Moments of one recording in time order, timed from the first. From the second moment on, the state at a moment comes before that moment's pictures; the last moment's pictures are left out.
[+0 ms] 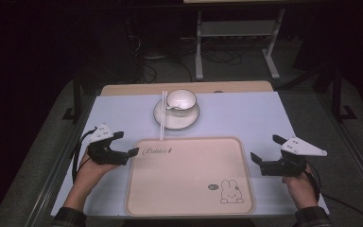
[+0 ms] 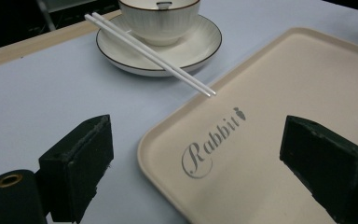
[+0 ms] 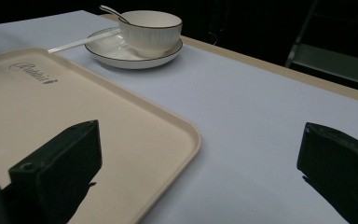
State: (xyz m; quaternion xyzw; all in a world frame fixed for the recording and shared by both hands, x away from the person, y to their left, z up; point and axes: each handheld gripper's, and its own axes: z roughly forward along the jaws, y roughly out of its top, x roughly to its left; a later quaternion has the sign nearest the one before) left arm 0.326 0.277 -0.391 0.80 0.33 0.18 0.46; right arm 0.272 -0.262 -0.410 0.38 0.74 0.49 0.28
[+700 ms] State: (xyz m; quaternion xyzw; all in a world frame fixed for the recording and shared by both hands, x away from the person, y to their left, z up) left arm 0.385 0.246 -0.380 0.82 0.32 0.17 0.45; right arm 0.273 -0.263 -0.410 0.38 0.73 0.49 0.27
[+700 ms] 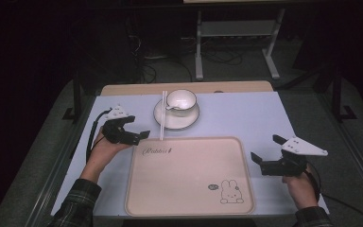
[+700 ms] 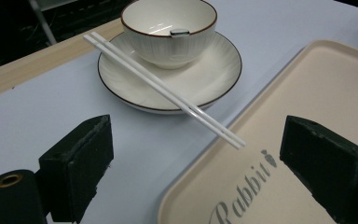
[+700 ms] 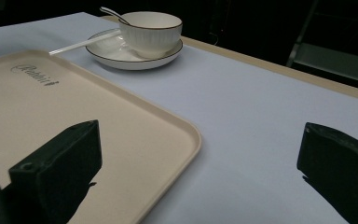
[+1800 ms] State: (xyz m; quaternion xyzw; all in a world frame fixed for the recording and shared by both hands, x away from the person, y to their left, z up) left arm 0.481 0.194 -0.405 0.83 0.40 0.11 0.38; right arm 0.273 -0.265 -0.410 0.38 0.73 0.50 0.27
